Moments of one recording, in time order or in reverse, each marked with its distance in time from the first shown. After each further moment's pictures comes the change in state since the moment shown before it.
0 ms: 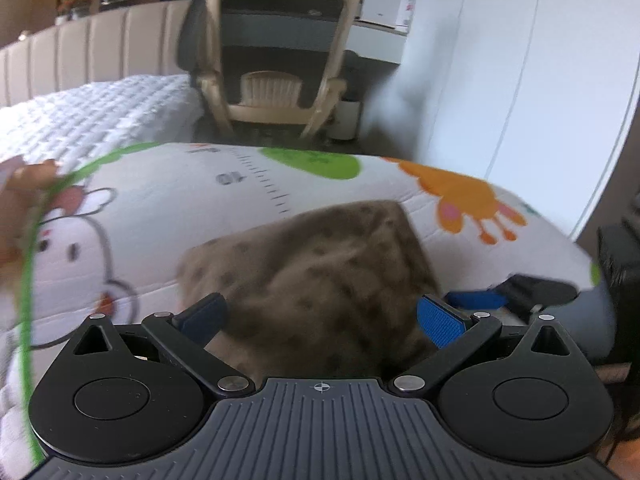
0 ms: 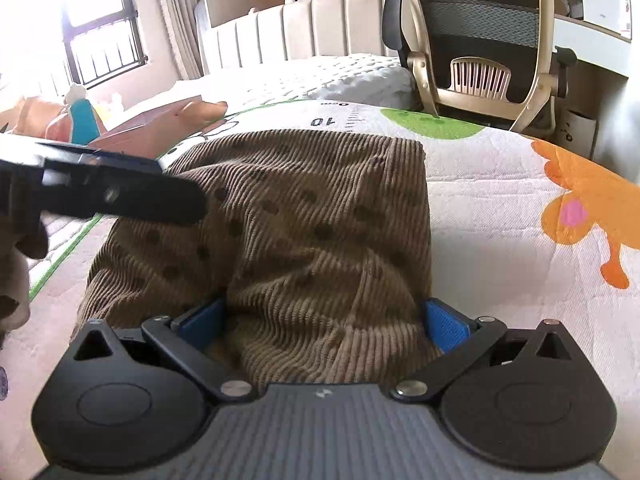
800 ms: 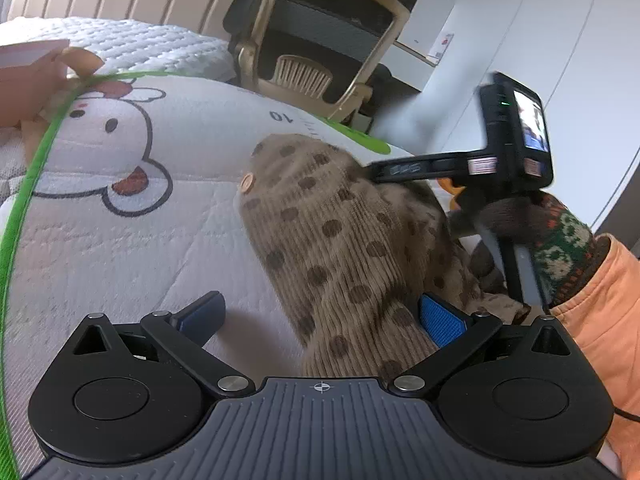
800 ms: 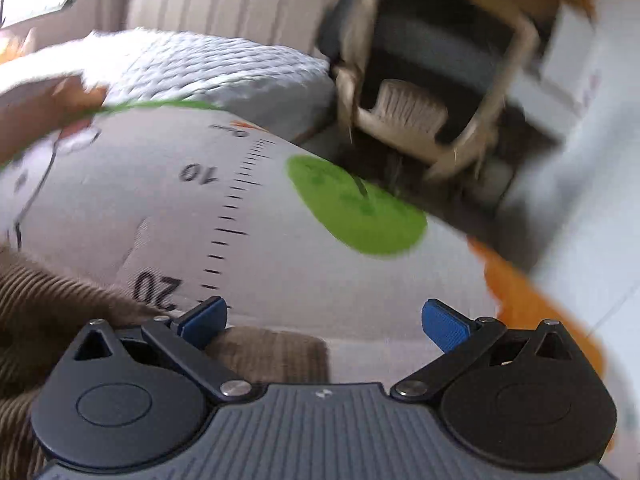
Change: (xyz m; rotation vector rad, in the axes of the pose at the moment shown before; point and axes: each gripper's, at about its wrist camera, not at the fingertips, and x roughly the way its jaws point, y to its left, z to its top) left arm -0.010 0.051 -0.074 -0.245 -0.030 -0.116; right arm 0.082 -0.028 0.099 -0.076 0.022 -0.357
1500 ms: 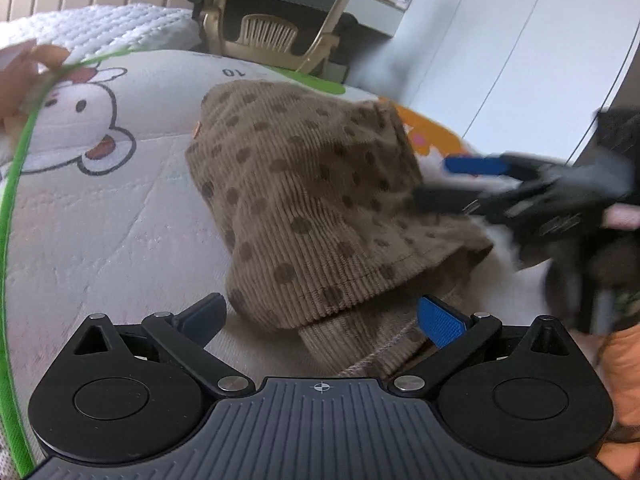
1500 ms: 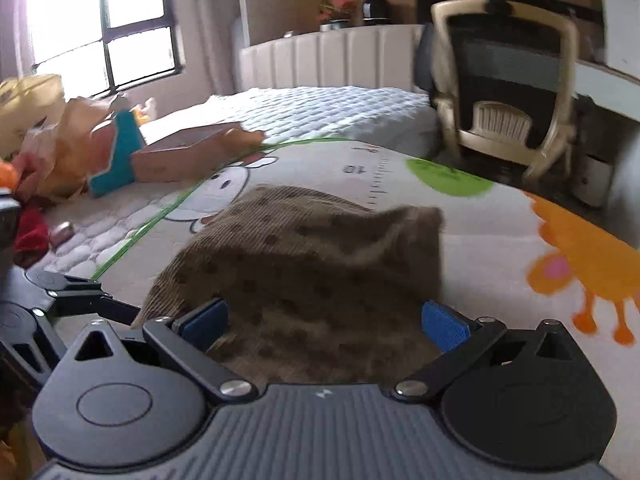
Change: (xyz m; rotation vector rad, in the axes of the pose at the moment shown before) left arm -0.027 -0.035 -0.017 0.078 0.138 -0.035; right arm -0.136 -0.007 -0.090 -0.051 -0.095 0.406
